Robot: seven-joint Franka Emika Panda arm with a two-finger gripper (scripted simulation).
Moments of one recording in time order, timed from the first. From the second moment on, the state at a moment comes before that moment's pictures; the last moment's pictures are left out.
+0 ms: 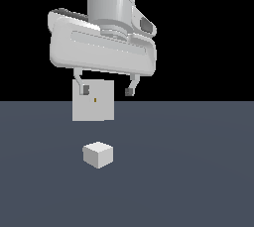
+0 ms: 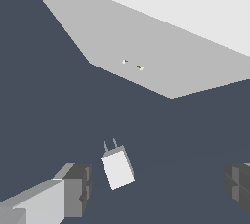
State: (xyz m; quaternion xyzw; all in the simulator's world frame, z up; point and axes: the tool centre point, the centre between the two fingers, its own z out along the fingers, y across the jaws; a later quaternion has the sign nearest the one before) arm -0.048 0.036 0.118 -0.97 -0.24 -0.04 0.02
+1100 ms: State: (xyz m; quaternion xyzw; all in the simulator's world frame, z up) arm -0.091 0.047 0.064 -0.91 -0.41 -0.07 0.03
